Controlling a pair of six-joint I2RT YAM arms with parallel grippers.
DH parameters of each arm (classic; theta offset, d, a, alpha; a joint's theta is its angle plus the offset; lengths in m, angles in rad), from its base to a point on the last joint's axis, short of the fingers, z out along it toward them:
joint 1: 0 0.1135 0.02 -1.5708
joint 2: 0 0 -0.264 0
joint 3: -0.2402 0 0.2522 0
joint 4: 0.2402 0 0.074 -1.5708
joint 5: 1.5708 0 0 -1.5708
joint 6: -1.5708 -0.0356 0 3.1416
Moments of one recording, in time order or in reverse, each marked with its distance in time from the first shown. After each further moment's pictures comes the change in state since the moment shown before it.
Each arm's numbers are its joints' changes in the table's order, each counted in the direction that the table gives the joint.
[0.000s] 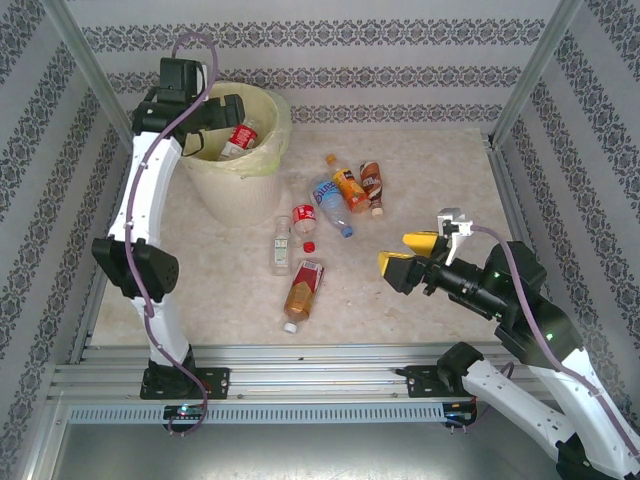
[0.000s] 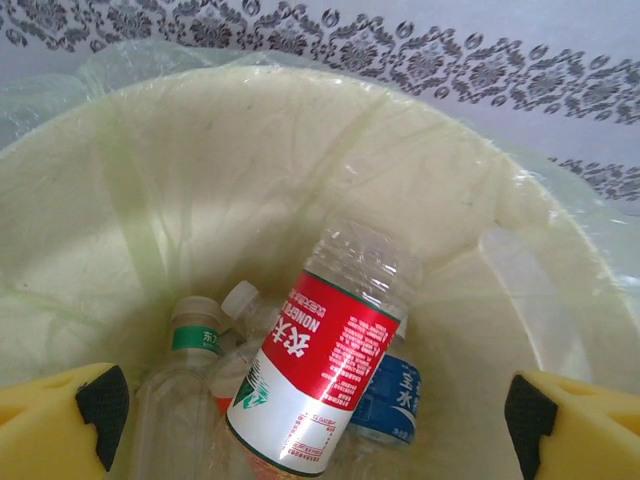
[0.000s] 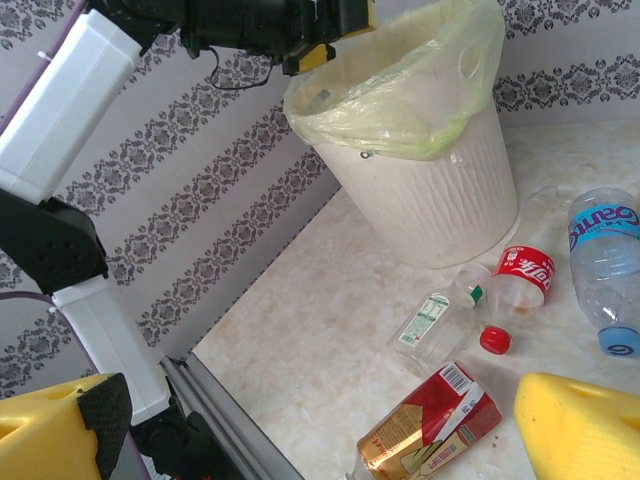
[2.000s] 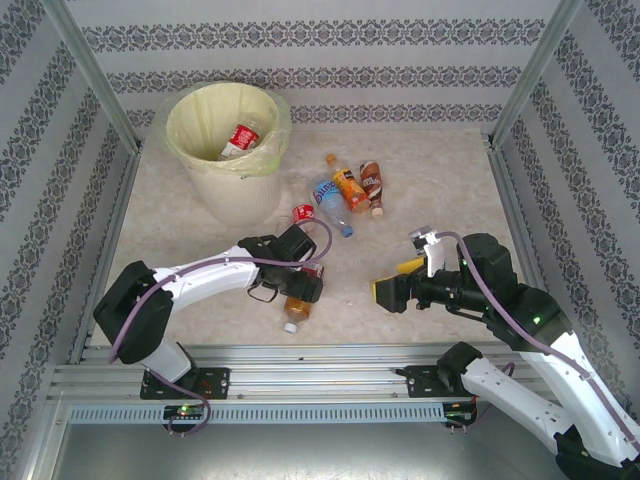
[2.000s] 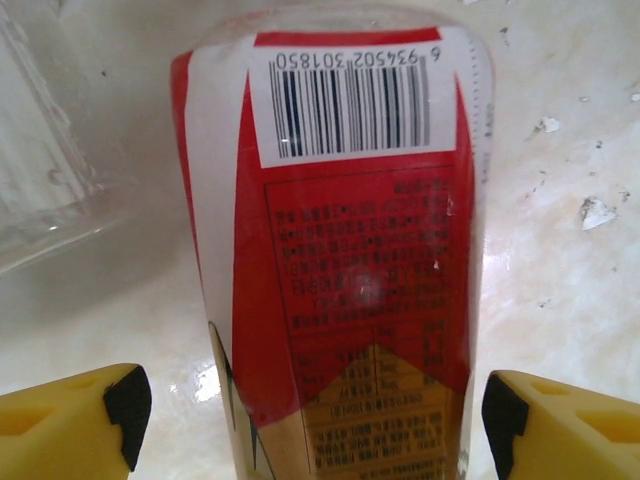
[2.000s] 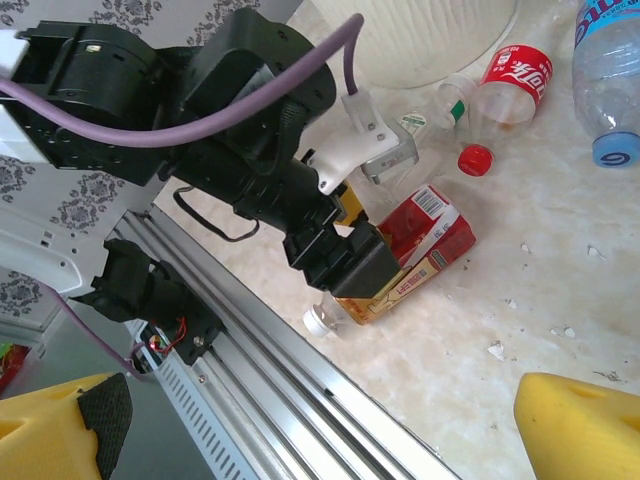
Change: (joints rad) left arm -0.706 -0.327 1.233 -0.301 0.040 0.251; right arm 0.000 0.094 -0.027 0.322 -0.095 0.102
